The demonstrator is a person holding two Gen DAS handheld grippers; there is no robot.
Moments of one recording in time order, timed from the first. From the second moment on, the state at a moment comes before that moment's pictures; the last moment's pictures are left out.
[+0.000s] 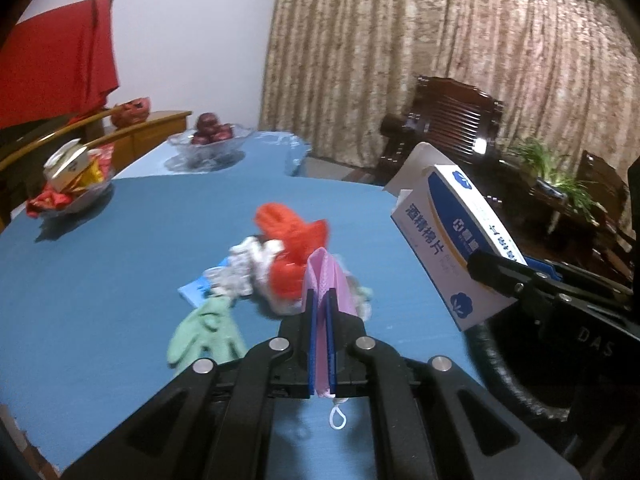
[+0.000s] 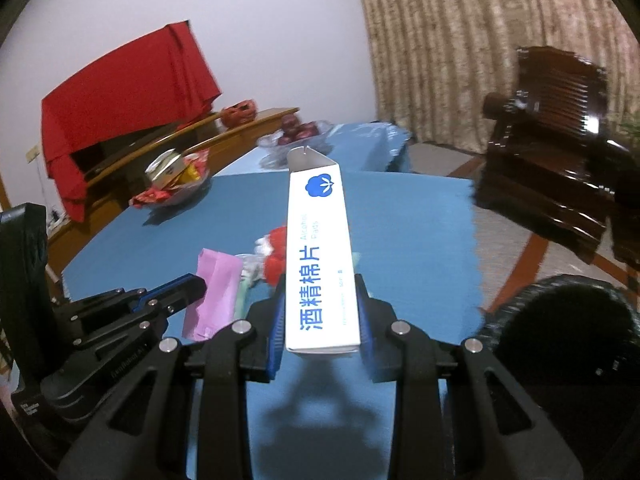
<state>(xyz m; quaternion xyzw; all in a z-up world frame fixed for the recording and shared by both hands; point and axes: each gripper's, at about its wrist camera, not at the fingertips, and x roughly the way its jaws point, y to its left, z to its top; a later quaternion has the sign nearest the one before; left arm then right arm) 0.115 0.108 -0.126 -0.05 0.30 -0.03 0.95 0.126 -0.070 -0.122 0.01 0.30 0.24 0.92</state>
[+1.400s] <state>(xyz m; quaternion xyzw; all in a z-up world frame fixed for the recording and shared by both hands) 0.163 -0.130 -0.124 0.00 0.32 -0.26 0.91 0.072 -0.316 -0.164 0.04 0.31 -0.07 0.95</state>
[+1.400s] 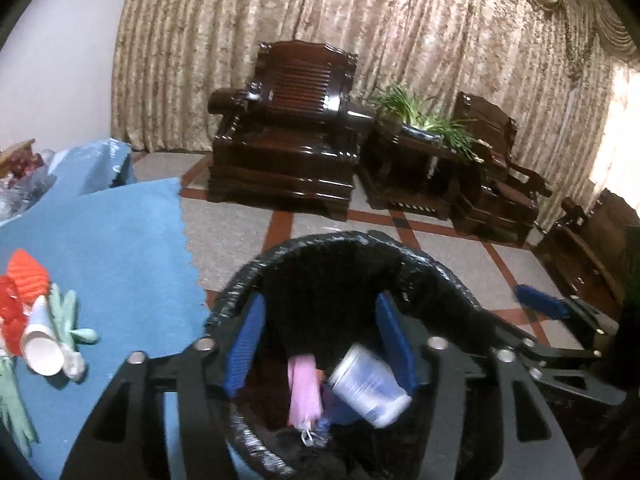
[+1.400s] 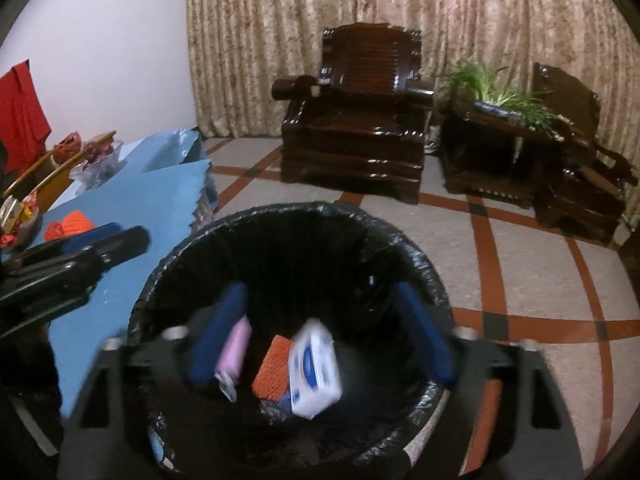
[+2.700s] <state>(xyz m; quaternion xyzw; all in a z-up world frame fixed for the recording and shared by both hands) 0.131 0.172 -0.164 -0.03 0.31 0.07 0.95 0.142 -0.078 -0.168 -0.03 0.29 0.15 0.95</state>
